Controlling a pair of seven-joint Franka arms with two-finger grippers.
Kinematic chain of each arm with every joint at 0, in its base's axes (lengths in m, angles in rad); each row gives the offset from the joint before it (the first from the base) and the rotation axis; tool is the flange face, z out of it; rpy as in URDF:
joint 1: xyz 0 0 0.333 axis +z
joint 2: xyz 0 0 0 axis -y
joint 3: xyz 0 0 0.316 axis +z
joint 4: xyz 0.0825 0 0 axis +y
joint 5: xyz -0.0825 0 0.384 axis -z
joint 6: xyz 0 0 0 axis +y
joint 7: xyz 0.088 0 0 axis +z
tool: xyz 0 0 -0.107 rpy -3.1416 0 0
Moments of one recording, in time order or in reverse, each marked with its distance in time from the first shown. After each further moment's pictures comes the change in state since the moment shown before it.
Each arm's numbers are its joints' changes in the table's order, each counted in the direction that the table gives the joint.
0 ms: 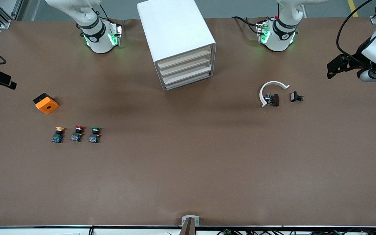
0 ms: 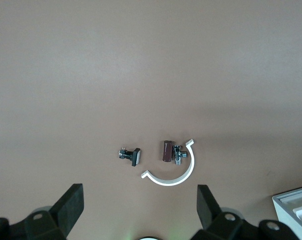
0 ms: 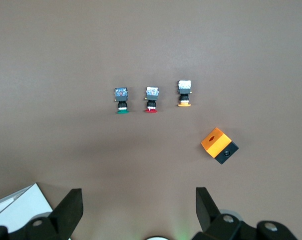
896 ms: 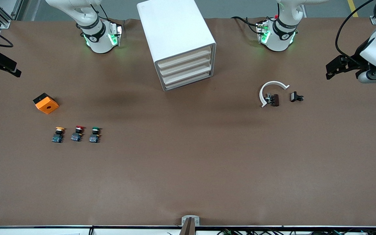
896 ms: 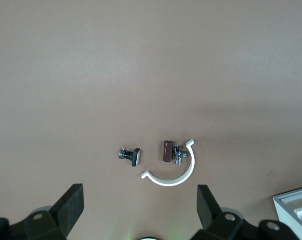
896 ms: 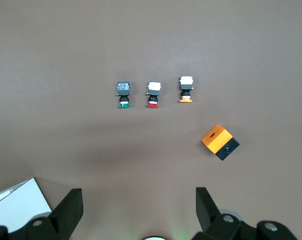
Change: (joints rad) left arm 0.000 0.000 0.000 0.007 0.000 -0.008 0.000; right arm -0.017 0.119 0.043 0.135 0.019 -0.047 0.001
